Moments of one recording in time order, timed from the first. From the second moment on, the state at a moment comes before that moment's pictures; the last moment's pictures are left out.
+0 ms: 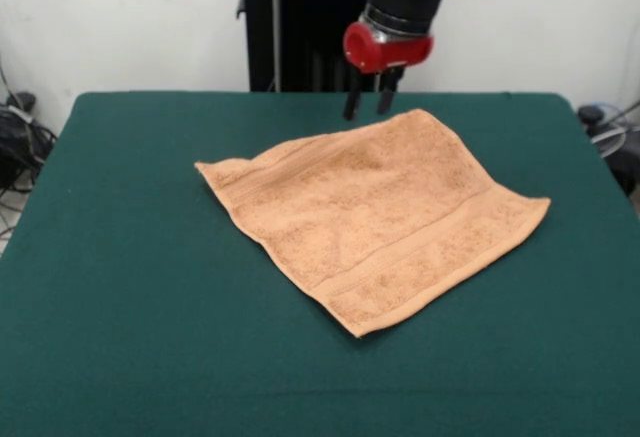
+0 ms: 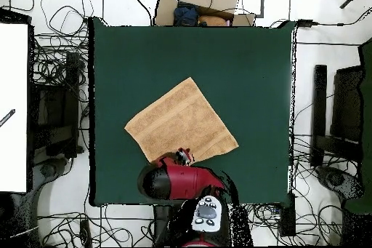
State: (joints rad) arm -0.01 -0.64 -0.19 2.03 -0.14 0.11 1.08
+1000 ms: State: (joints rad) arm 0.08 -0.60 -0.21 1.99 -0.14 0.03 1.08
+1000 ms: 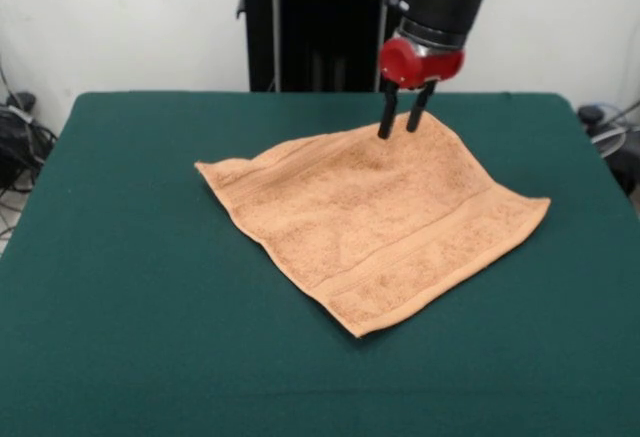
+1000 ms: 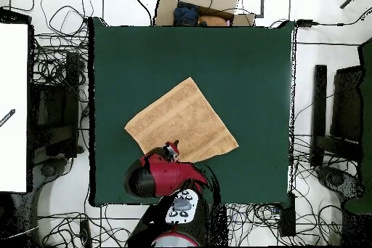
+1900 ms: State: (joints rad) arm 0.07 -0.53 -0.21 2.00 -0.15 -0.10 1.08
